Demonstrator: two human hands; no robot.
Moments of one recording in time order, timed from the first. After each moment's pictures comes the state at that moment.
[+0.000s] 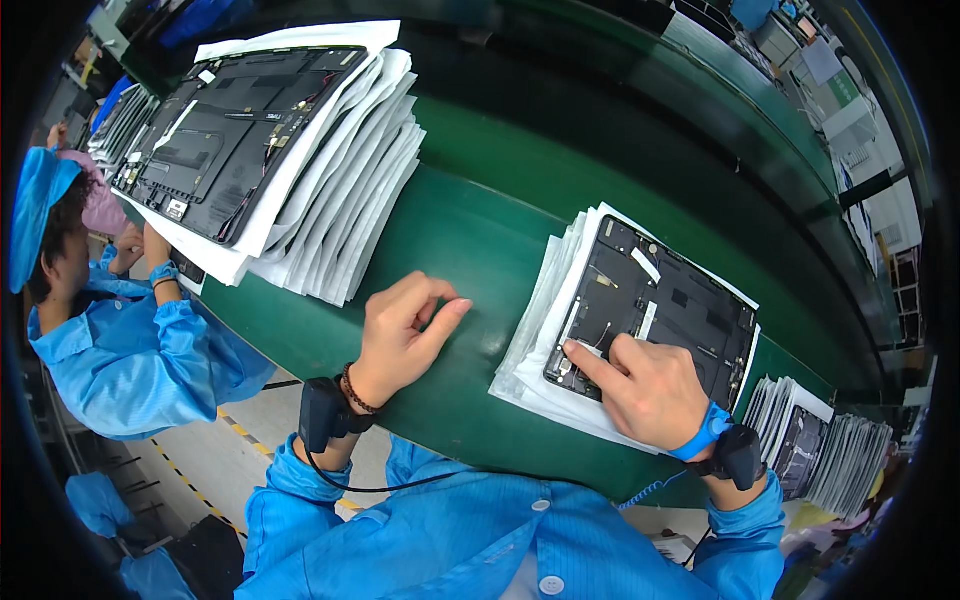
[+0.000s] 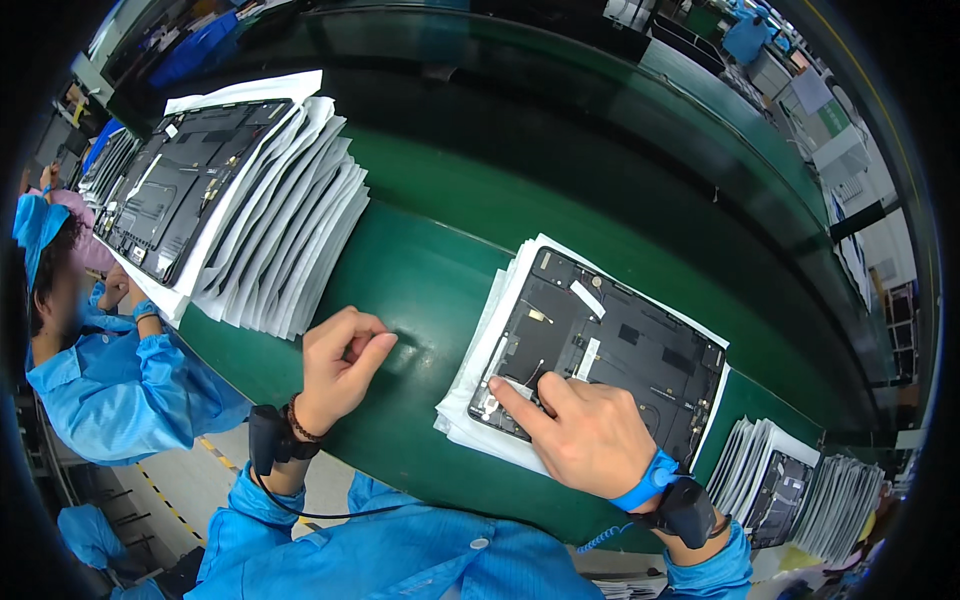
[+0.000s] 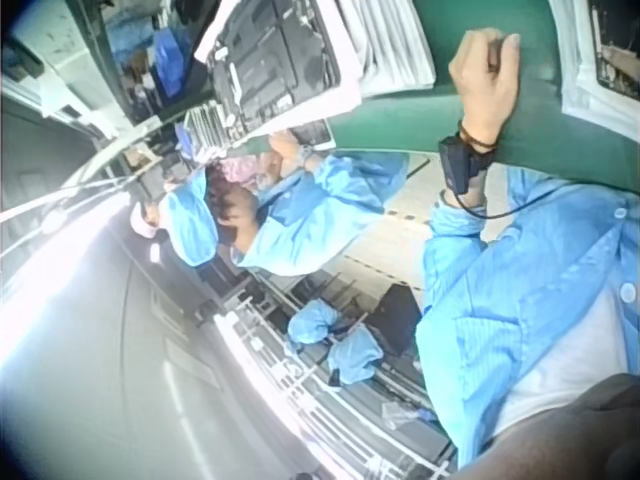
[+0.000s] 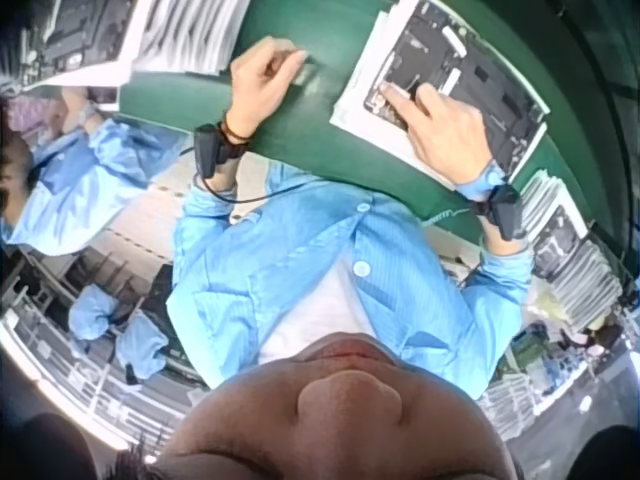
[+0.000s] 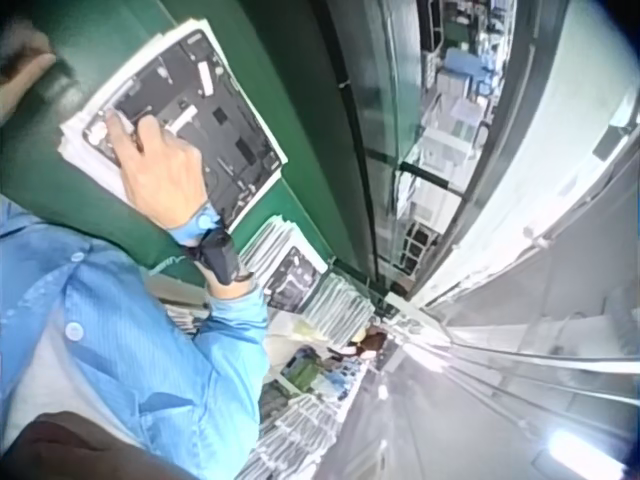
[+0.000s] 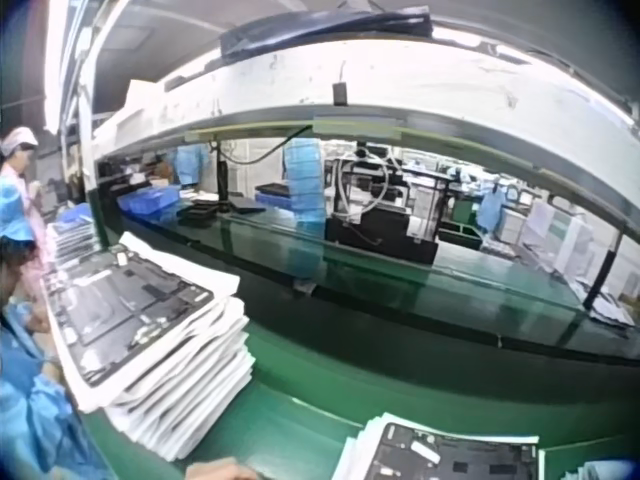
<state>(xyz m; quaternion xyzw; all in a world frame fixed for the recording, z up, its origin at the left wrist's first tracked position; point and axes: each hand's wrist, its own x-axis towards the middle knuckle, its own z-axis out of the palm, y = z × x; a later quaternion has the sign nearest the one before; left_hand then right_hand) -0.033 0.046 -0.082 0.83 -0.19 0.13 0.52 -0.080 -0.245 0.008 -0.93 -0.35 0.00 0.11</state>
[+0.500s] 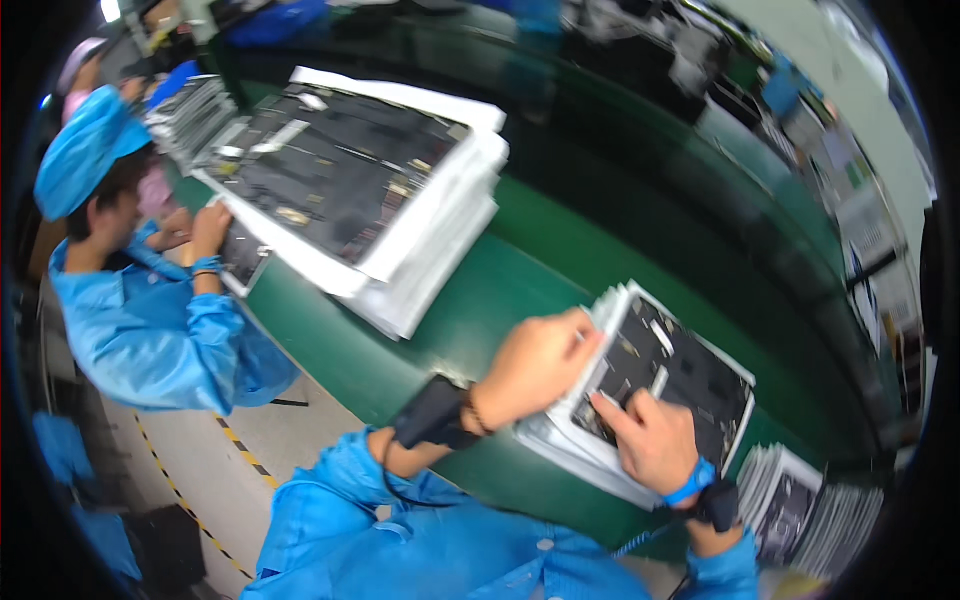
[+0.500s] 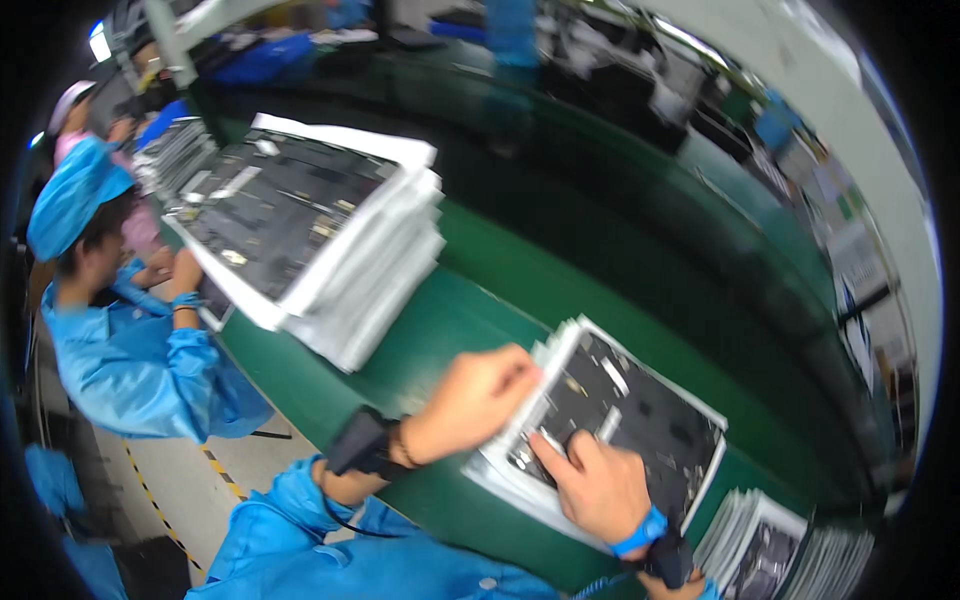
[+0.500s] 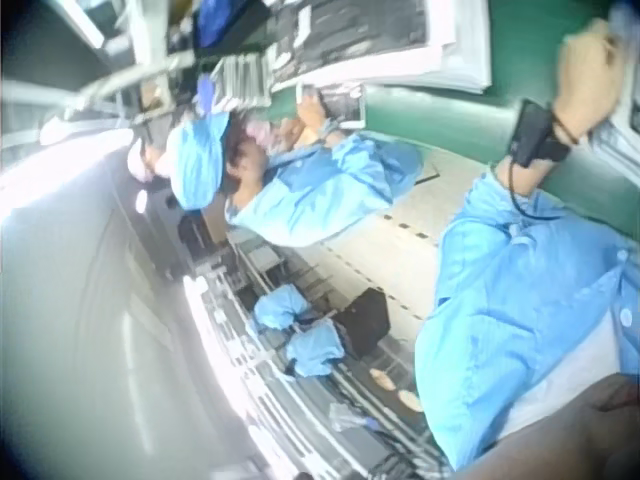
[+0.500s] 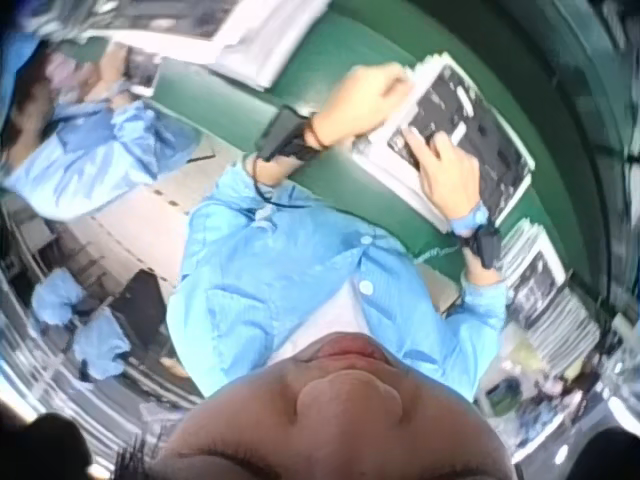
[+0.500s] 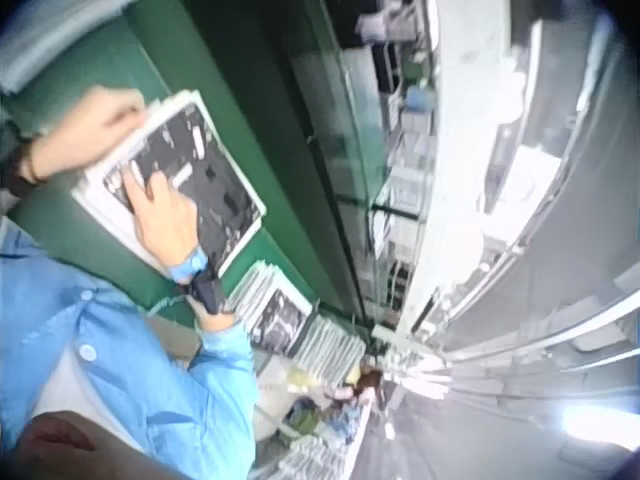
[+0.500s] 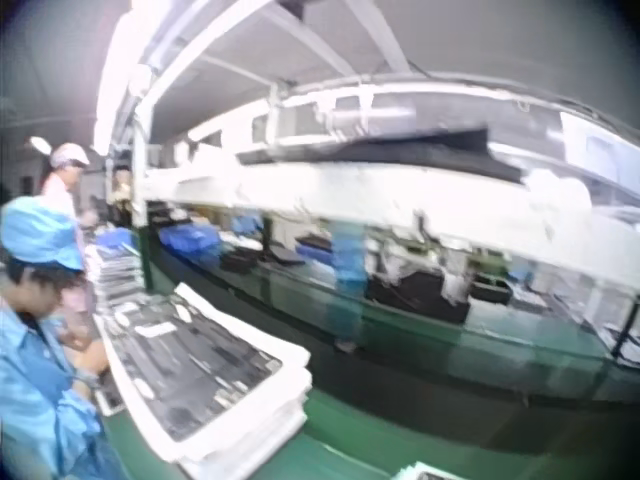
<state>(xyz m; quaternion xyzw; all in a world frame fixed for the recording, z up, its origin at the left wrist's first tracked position) -0.014 -0.034 -0.048 0.82 -0.13 0.01 0.56 -0.085 -0.242 -0.001 -0.93 -0.35 -0.06 0.10</state>
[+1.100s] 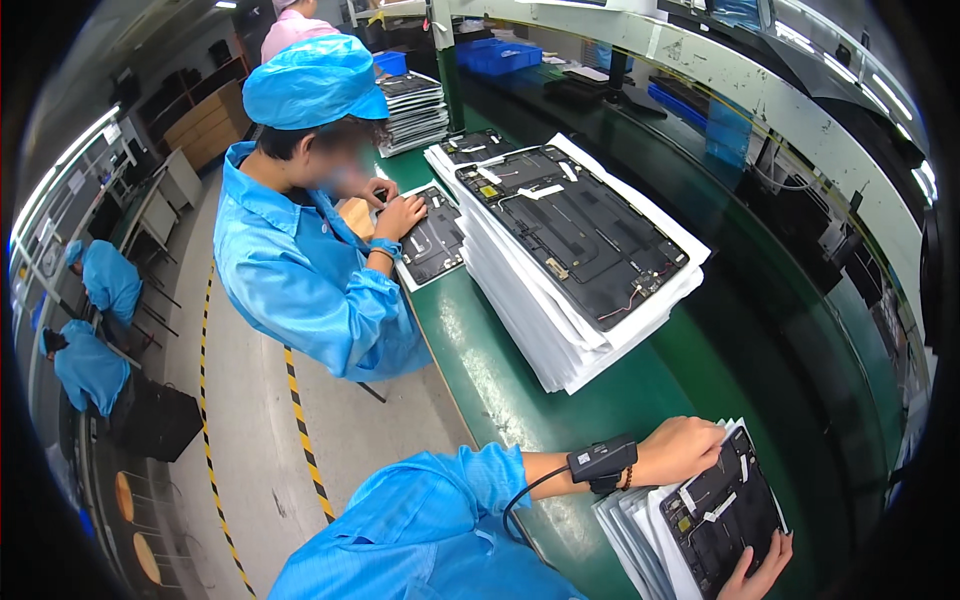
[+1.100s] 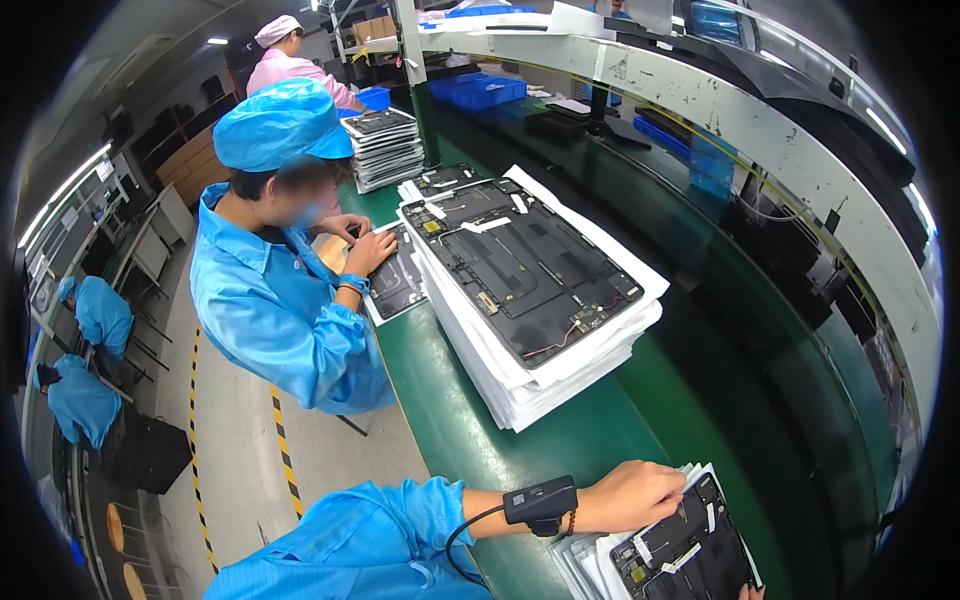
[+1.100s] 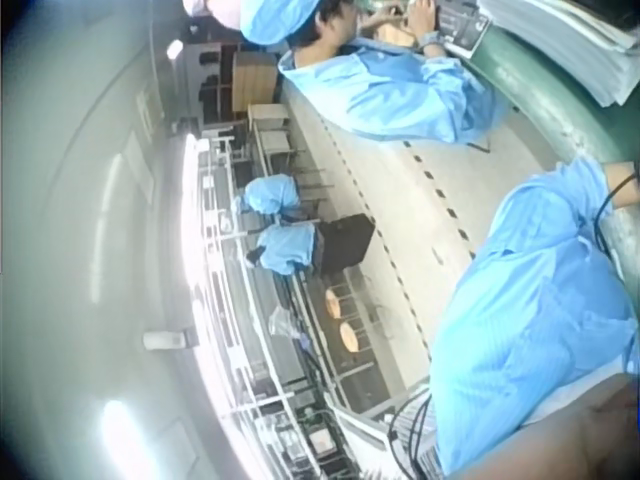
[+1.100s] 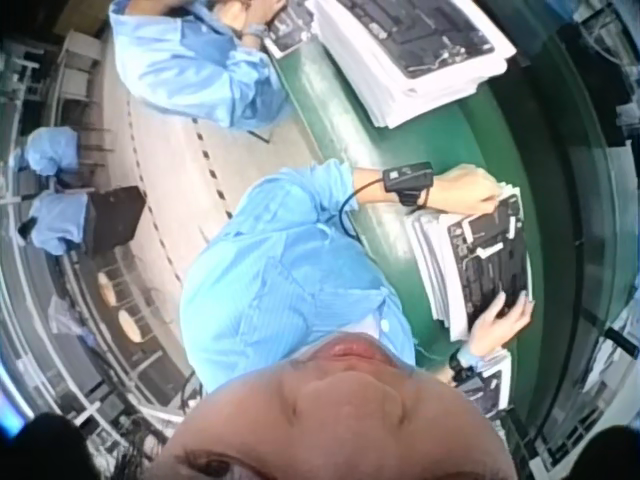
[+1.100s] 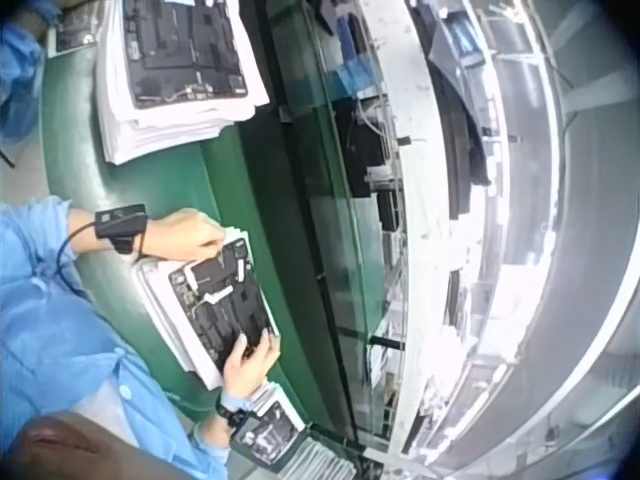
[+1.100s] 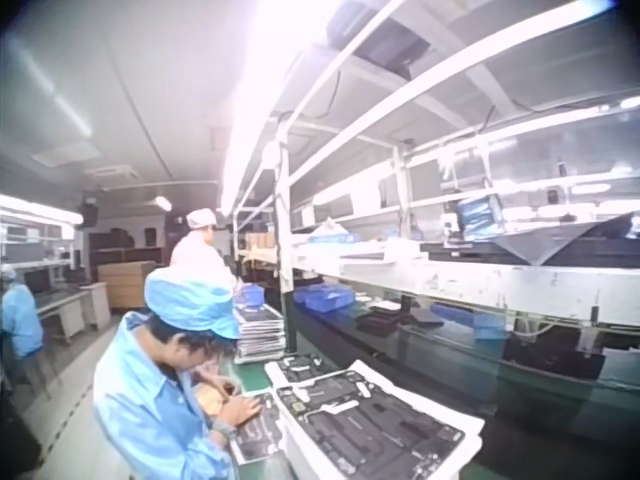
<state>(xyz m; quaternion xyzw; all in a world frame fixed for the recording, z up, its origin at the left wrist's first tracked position) 0.009 -0.064 -0.063 0.80 -0.24 0.11 0.54 -0.137 -0.319 0.019 -0.98 -0.02 -0.18 0.13</state>
